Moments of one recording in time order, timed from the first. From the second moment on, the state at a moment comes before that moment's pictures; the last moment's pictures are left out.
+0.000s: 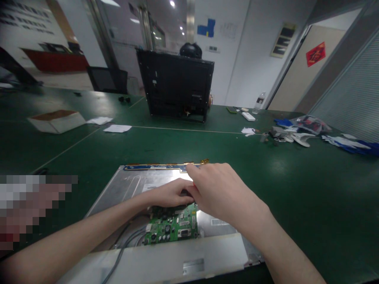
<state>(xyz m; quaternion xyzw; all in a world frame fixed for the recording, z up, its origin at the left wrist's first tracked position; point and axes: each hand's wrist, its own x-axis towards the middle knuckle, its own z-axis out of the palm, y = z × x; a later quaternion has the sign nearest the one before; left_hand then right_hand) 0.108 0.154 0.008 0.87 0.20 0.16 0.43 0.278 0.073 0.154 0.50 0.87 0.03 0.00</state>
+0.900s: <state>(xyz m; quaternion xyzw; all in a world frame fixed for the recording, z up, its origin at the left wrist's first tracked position) 0.107 0.156 0.006 0.87 0.20 0.16 0.42 0.279 0.075 0.154 0.48 0.87 0.02 -0.02</state>
